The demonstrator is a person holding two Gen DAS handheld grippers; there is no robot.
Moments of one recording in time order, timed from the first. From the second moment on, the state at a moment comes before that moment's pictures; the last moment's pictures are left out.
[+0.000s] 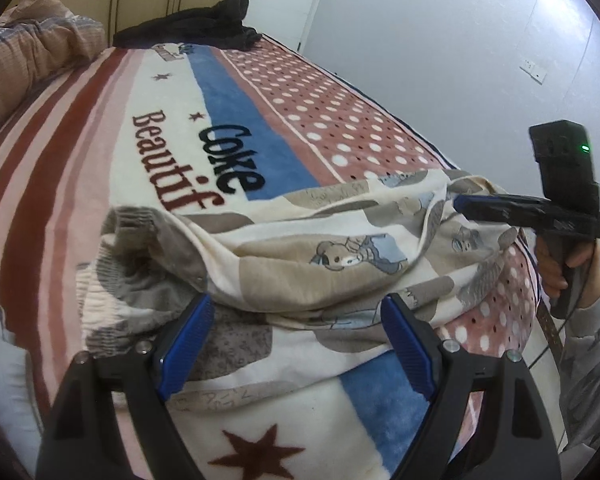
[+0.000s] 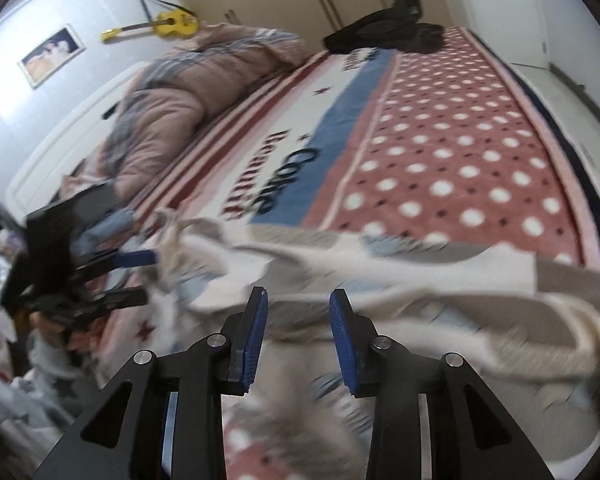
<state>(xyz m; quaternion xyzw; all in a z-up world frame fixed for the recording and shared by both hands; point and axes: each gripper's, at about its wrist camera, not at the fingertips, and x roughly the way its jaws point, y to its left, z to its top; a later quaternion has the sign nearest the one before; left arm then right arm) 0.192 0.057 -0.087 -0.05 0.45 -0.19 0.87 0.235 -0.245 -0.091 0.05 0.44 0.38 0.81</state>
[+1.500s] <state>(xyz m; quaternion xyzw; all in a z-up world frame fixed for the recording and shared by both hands) 0.245 0.005 -0.086 -0.01 0.41 -0.11 0.91 0.215 -0.279 -0.106 0.03 0.45 0.31 0.84</state>
